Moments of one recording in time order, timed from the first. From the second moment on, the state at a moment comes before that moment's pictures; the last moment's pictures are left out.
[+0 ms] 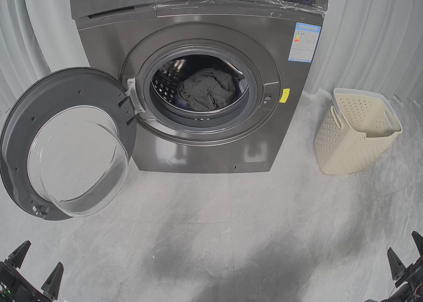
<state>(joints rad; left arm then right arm) -0.19 0.22 -0.02 -0.15 0.03 -0.02 0.08 0.19 -0.02 -0.06 -0.03 0.00</state>
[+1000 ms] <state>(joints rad) 0.00 0.01 -0.02 0.00 0.00 -0.01 -0.01 0.01 -0.02 0.00 0.00 0.00</state>
